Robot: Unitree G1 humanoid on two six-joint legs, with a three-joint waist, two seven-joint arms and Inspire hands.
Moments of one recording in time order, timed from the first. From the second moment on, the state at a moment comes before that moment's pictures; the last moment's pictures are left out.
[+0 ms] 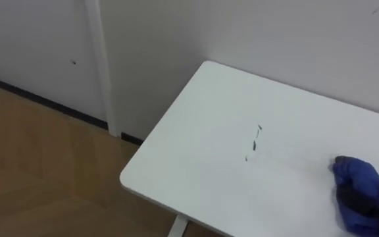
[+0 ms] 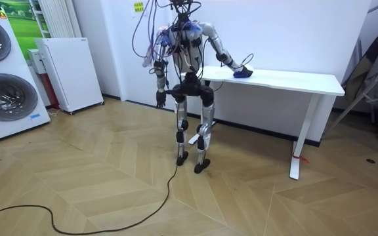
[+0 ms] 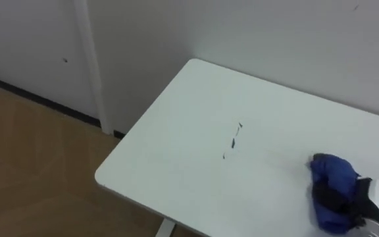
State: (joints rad) left arm 0.48 0.27 -0.06 0.50 0.62 0.28 -0.10; right arm -0.01 -0.44 -0.02 0.76 -0.42 0.15 -0.36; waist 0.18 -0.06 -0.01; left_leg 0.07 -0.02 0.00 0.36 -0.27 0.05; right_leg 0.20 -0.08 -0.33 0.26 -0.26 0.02
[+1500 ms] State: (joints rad) left arm 0.47 0.30 0.00 0.58 0.64 0.26 -0.11; right arm -0.13 -0.39 0.11 0.63 -0.55 0.05 -0.38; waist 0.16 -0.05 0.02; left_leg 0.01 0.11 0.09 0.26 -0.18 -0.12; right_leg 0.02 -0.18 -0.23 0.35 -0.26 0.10
